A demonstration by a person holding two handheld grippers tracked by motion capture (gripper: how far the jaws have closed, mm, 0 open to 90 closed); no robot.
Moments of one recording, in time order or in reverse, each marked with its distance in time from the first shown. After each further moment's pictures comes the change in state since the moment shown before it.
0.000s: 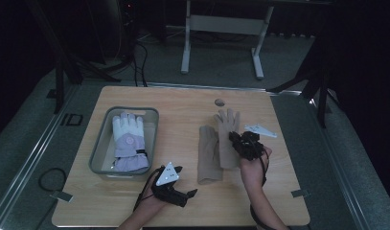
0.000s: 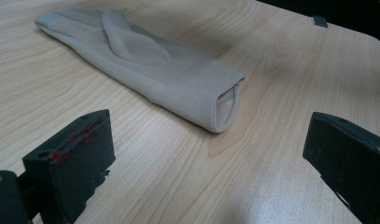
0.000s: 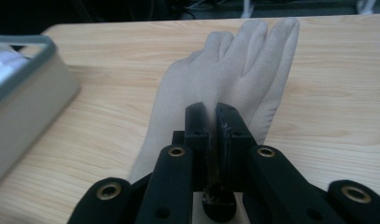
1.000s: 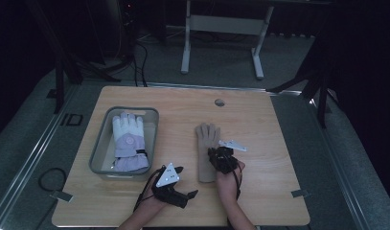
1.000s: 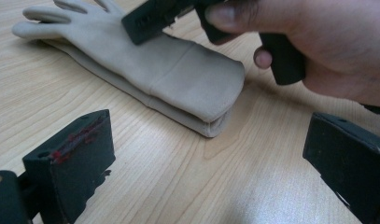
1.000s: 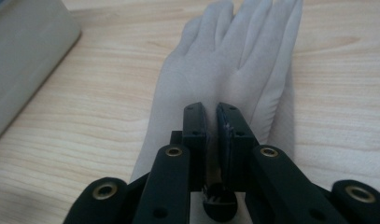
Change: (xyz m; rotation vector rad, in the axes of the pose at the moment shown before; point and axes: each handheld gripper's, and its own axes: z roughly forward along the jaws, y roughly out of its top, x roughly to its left) left arm -0.003 0.000 0.000 -0.012 -0.011 0.020; right arm 0.047 -0.064 0.051 0.107 -0.009 0.058
